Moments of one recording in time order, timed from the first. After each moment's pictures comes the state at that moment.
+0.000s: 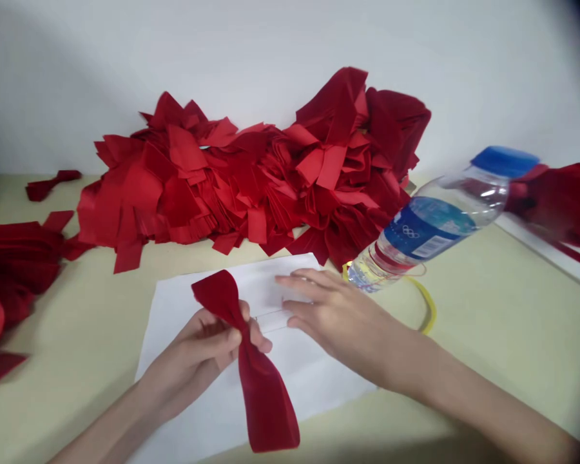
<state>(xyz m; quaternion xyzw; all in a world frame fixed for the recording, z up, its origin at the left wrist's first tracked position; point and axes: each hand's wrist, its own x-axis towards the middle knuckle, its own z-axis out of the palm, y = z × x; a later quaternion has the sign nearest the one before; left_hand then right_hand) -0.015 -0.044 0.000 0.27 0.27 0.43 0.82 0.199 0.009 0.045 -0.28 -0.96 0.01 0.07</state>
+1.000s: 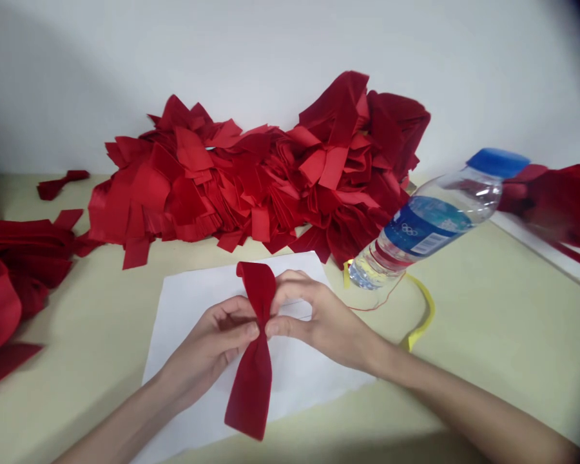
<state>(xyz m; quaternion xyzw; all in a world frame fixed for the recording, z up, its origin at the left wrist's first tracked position) -0.007 -0.044 -0.004 0.31 0.39 0.42 0.76 0.175 0.005 0.037 -0.35 -0.78 0.46 0.24</state>
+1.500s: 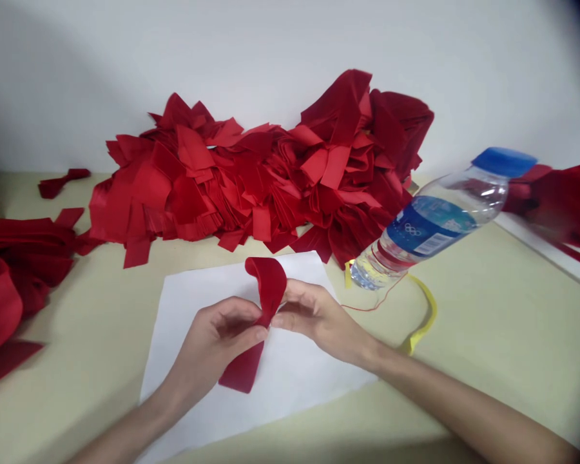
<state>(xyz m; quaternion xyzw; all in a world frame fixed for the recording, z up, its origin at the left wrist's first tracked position) -0.003 -0.046 0.004 0.45 0.54 0.41 0.58 0.174 0.004 0.017 -0.31 -0.59 0.69 0.28</state>
